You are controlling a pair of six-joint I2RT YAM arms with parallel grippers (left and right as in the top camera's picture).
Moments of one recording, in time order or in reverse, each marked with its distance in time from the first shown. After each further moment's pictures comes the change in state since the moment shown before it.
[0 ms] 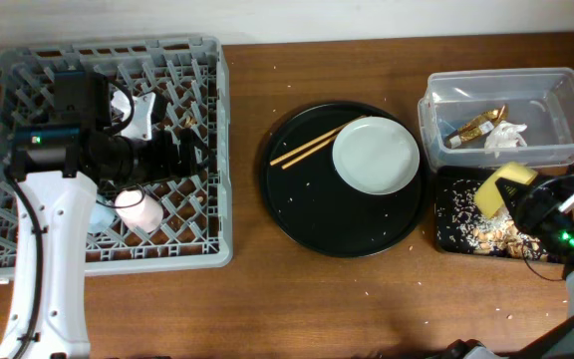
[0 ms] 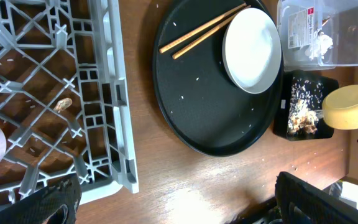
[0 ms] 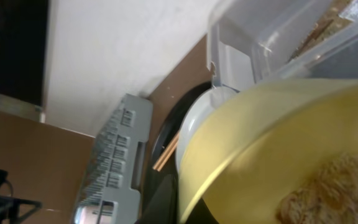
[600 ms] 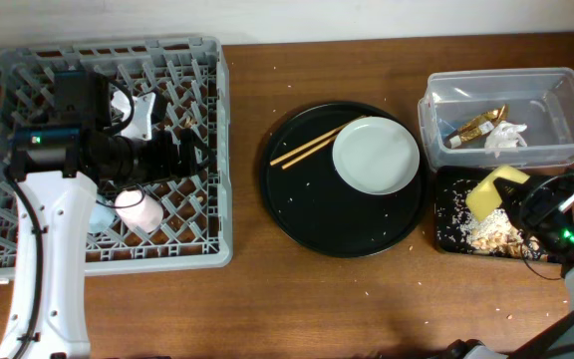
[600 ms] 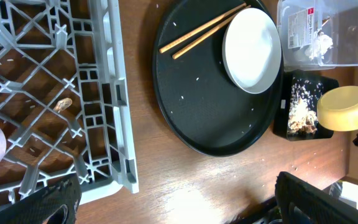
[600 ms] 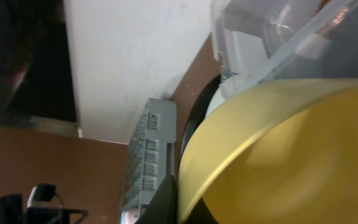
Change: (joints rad) left arm 0.000 0.000 0.000 0.000 0.000 0.000; right arm 0.005 0.043 -0.010 0.047 -0.051 0.212
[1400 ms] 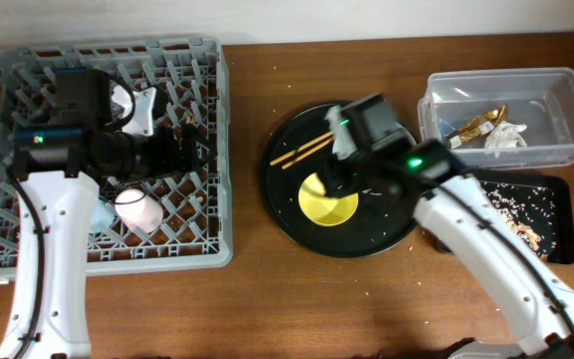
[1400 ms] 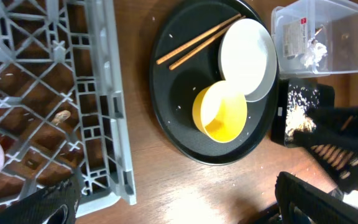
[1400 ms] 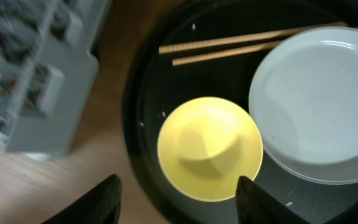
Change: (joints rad) left arm -0.012 0.000 0.000 0.045 0.003 -0.019; right arm 1.315 0.103 0.689 -0.689 1.210 -0.146
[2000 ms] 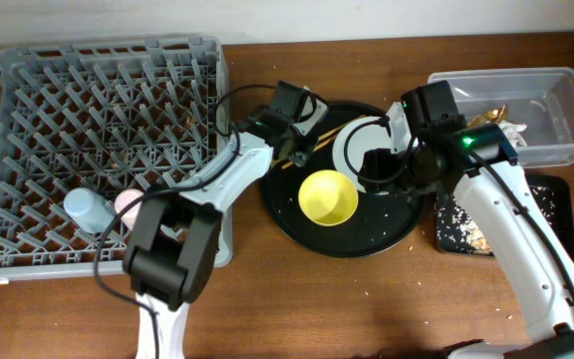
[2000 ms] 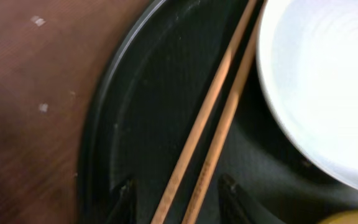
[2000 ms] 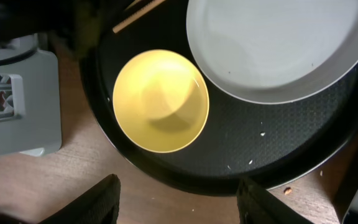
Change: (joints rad) left arm -0.534 0.620 0.001 0.806 -0.499 0.291; right arm -0.233 0.000 0.001 -0.190 -0.132 0.039
